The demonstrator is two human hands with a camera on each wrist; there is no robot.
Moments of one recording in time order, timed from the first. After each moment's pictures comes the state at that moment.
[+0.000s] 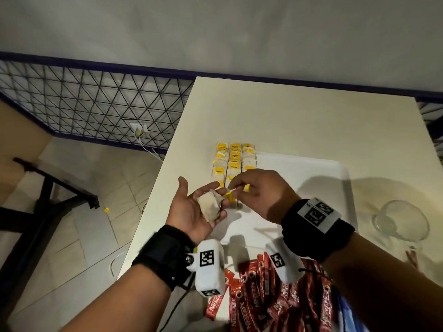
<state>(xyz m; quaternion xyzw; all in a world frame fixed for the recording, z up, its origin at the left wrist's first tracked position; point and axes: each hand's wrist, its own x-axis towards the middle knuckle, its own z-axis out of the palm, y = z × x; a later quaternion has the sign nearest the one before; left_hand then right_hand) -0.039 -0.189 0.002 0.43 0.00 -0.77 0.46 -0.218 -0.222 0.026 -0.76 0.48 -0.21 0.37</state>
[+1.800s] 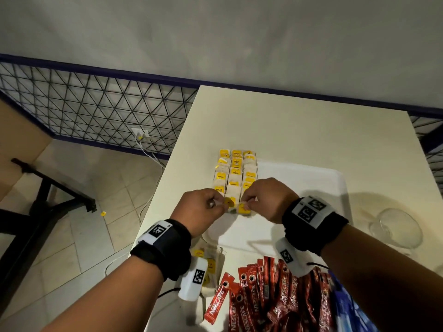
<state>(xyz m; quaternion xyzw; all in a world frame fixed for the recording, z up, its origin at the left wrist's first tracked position) -0.028 -0.190 0.012 0.67 -0.62 -0.37 0.20 -0.221 -0.240 0.028 -0.81 0.51 0.08 0.29</state>
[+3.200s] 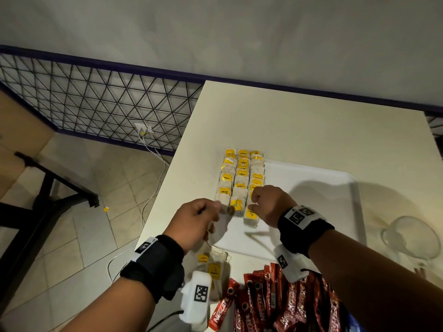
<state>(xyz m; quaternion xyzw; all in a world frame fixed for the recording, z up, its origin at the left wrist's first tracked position) -0.012 -0.178 -0.003 0.63 -0.40 -0.59 0.31 -0.222 -0.256 -0.053 -0.75 0.59 0.02 0.30</state>
